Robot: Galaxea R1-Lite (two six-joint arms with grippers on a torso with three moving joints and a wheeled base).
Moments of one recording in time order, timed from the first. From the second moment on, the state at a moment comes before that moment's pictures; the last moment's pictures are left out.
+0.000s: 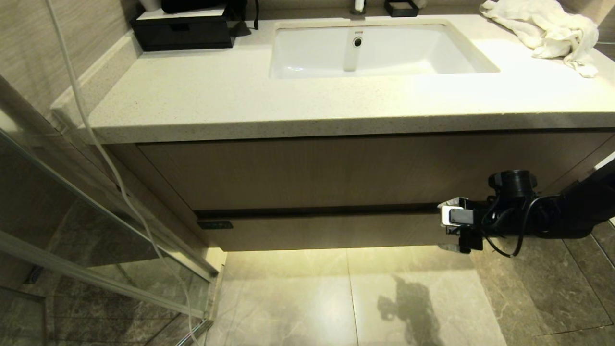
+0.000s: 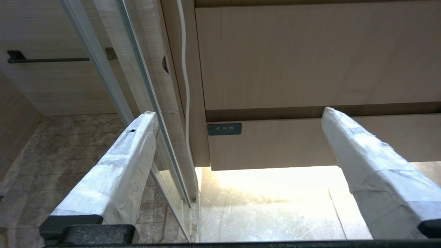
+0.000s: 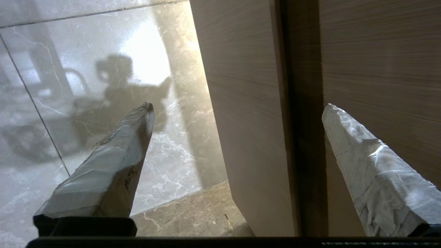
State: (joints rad) left arm 0.00 0.00 0.00 -0.23 0.00 0.00; right arm -0.08 2.17 -1.10 -0.34 0.42 -1.45
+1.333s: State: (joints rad) left arm 0.00 0.00 0.00 -0.23 0.00 0.00; right arm -0.08 2.40 -1.34 -0.36 0.41 -1.41
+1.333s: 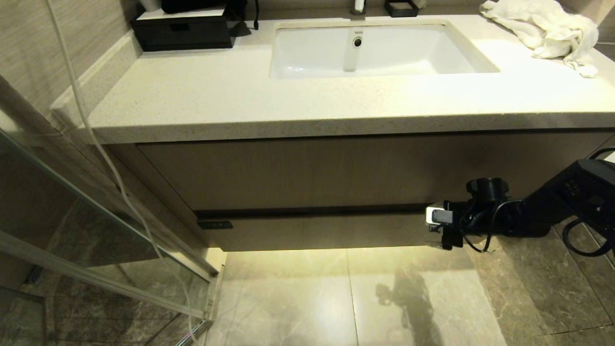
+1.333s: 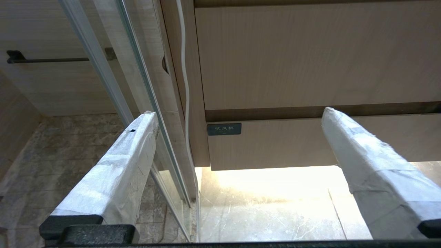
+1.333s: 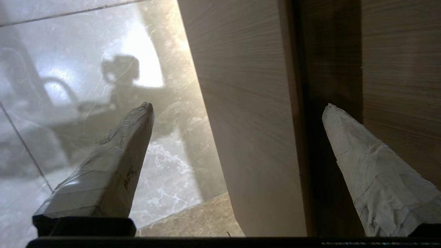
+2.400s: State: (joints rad) left arm 0.00 0.00 0.00 -0.23 0.00 0.00; right arm -0.07 2.47 -1.37 -0.43 0.38 -1.33
